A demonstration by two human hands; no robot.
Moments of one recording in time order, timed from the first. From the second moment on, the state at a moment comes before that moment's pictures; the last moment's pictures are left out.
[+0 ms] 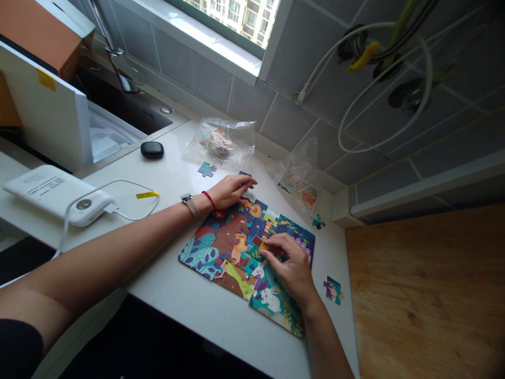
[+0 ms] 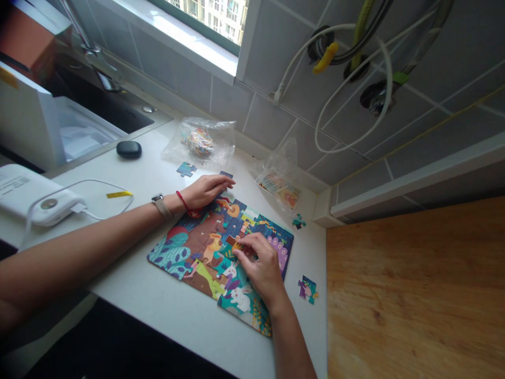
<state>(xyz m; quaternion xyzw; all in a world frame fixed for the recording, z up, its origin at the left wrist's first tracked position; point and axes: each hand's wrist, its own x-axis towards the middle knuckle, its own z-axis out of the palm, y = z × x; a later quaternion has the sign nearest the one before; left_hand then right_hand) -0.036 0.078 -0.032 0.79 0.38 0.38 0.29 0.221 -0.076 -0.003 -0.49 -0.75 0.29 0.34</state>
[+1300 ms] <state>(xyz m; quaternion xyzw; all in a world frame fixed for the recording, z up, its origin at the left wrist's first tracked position) -0.031 0.074 -0.031 0.88 0.34 0.29 0.15 0.174 -0.118 0.009 -0.37 -0.89 0.19 0.18</state>
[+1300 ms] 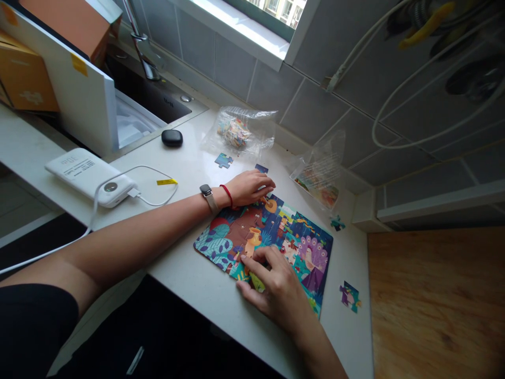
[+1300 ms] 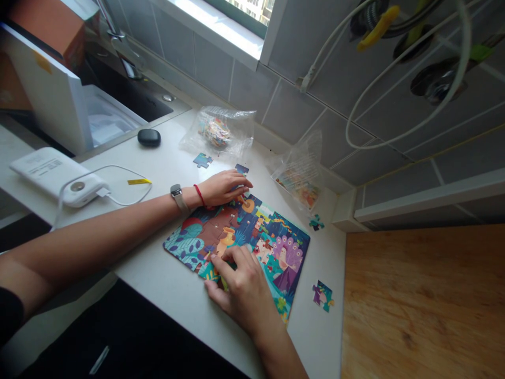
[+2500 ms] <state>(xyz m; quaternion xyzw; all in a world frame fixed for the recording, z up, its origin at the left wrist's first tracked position) -0.030 0.072 -0.031 0.88 0.34 0.29 0.14 0.164 -0.124 0.006 -0.39 -0.88 0.17 0.19</state>
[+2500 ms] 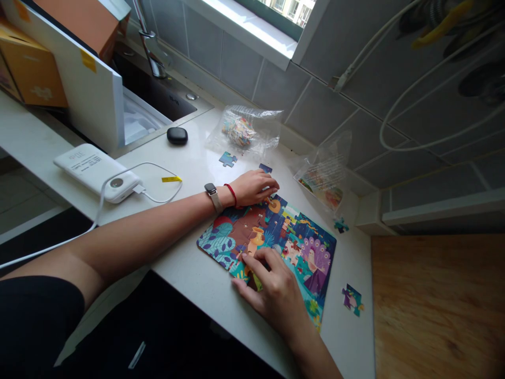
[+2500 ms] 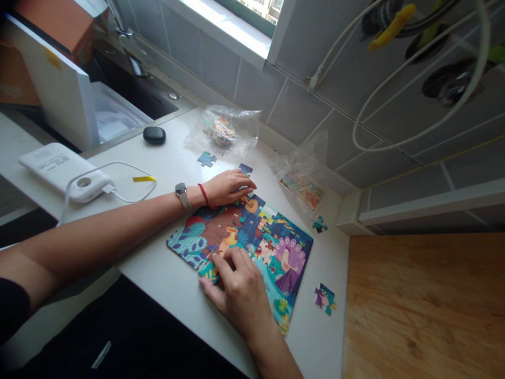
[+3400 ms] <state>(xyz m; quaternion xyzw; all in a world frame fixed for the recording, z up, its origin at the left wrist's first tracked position) -0.030 0.073 -0.032 0.88 0.34 0.29 0.13 0.182 -0.110 0.010 -0.43 -0.81 0.19 0.35</state>
